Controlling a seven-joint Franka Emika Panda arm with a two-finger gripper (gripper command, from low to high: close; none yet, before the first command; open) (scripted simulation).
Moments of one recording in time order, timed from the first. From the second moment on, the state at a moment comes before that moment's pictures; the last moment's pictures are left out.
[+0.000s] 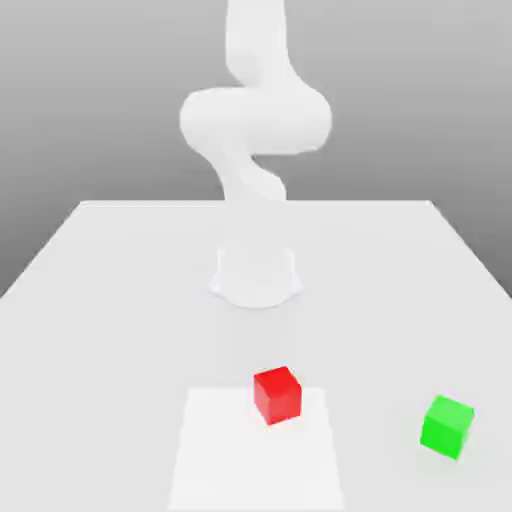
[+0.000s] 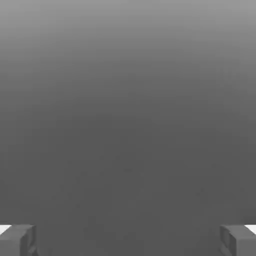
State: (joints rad) arm -0.03 -0.73 0.03 -2.36 0.02 2.35 0.90
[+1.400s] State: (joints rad) arm -0.16 0.10 0.21 -2.87 -0.13 2.98 2.13
